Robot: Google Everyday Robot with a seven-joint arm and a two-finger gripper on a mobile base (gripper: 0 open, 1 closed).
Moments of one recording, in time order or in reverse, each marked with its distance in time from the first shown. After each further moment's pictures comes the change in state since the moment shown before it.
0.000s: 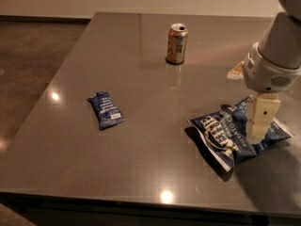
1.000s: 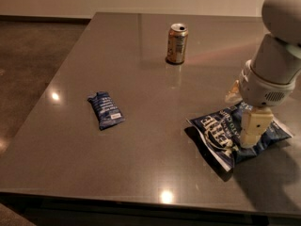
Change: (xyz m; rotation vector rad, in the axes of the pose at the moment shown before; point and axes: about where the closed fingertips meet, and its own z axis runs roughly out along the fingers) arm 0.007 0.015 0.032 -0.060 0.043 -0.038
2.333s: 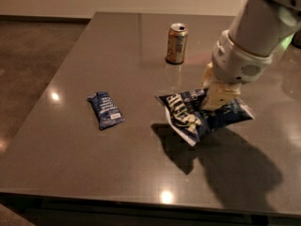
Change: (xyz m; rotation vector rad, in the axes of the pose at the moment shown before) arm -0.094 -0.008 -0.050 0.020 -0.181 -0.088
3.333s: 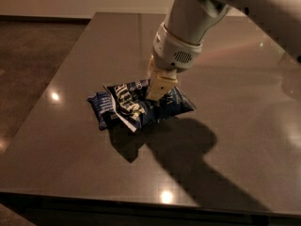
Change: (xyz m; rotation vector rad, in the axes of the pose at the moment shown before) arm -0.111 -0.040 0.031 -0.071 -0.144 -0.051
